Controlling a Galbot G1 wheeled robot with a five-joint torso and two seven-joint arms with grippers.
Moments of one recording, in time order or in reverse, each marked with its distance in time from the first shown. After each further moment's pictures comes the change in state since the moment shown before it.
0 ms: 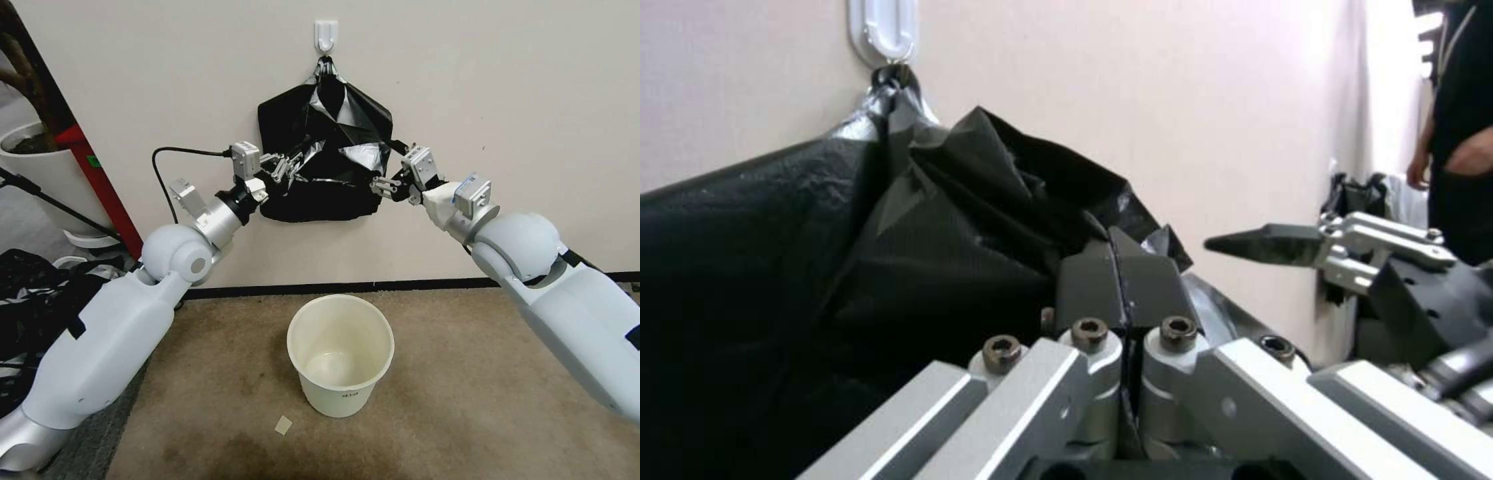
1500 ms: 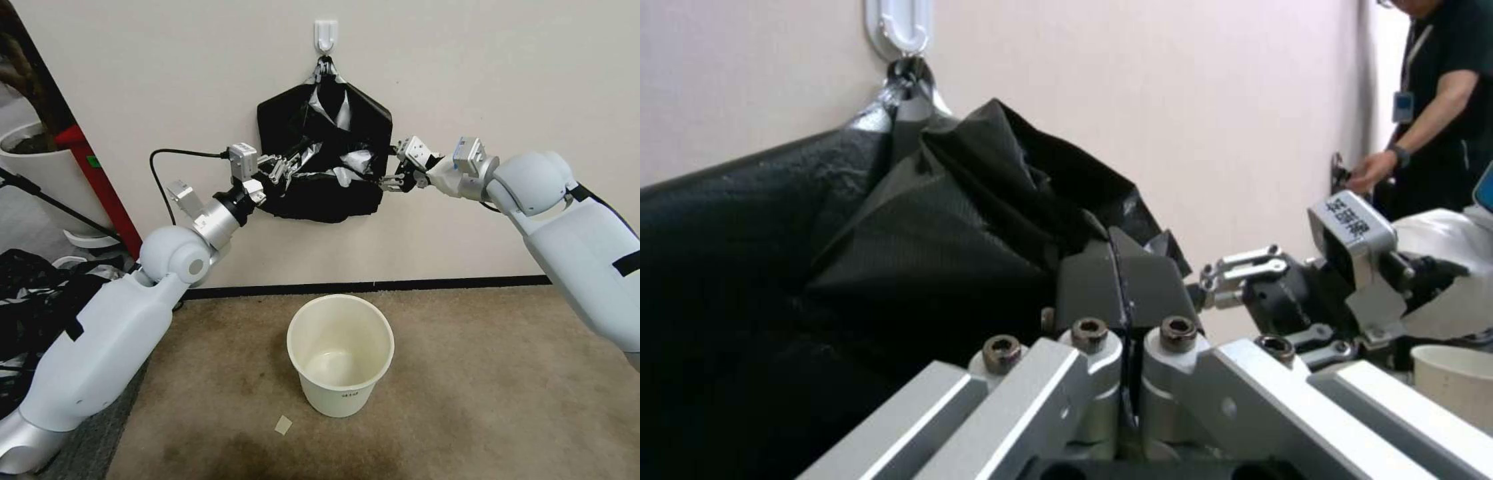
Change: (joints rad) left arm 0.009 0.003 -0.007 0.003 0.000 -0.003 -0.001; right arm 0.276 0.060 -0.061 -0.377 -0.142 0.047 -0.489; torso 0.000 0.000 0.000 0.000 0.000
